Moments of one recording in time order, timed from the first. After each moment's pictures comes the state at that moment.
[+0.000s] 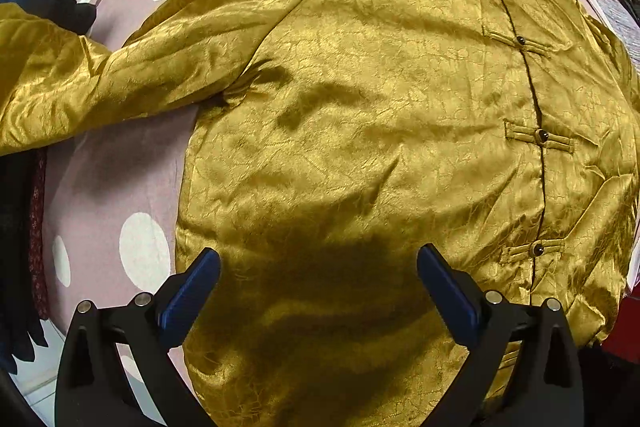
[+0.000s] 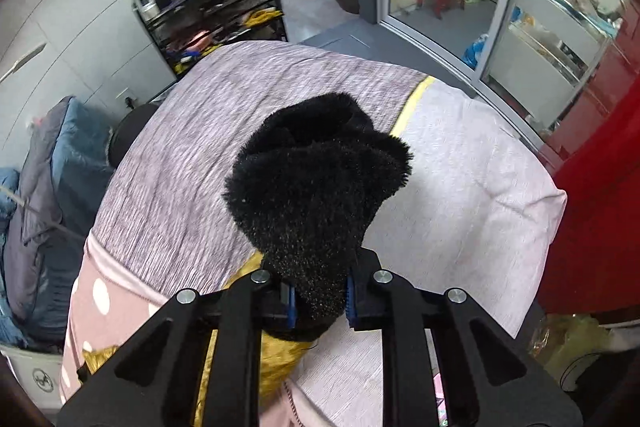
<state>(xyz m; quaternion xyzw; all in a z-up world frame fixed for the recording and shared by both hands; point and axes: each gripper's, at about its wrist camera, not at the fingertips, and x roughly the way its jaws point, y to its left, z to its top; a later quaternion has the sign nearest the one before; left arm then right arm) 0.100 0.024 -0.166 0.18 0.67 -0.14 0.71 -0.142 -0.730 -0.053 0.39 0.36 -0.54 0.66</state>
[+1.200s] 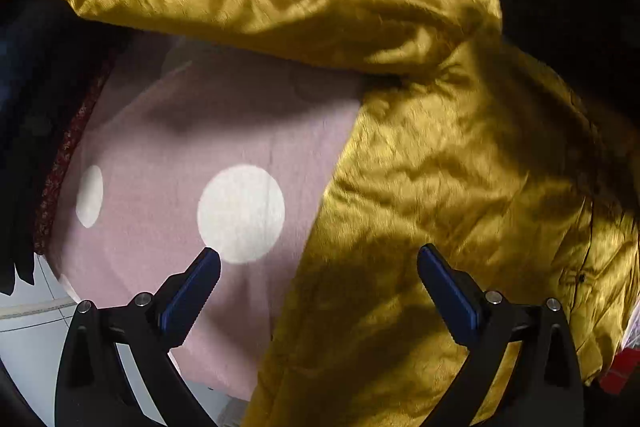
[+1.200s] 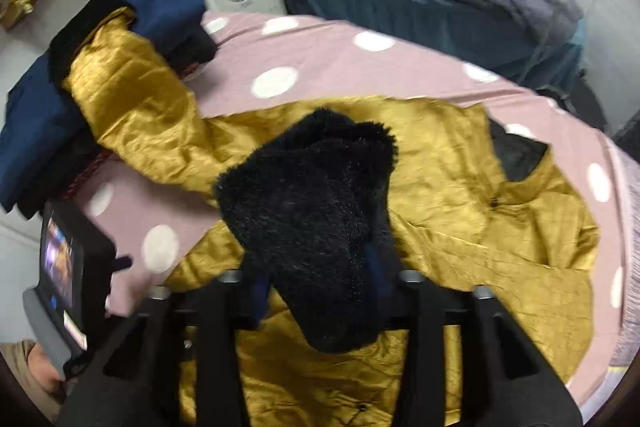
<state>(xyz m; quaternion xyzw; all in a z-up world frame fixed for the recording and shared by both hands) 0.063 0.179 -0.128 0.09 0.65 -0.03 0.75 0.190 -0.161 -0.095 0.05 0.54 0.10 0.83</state>
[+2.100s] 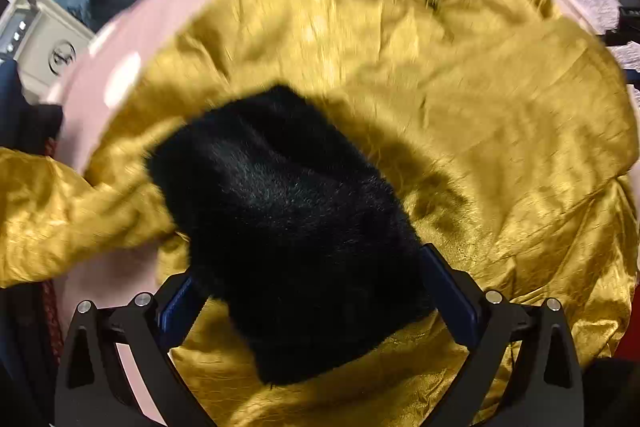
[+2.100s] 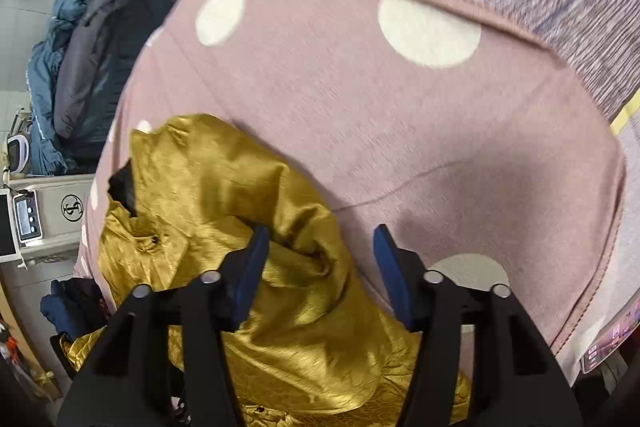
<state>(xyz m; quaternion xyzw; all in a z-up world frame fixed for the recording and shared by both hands) 0.080 0.013 -0.141 0.24 0.62 -0.20 0.72 0.069 -0.532 -0.205 0.49 0.55 -0.24 0.64</state>
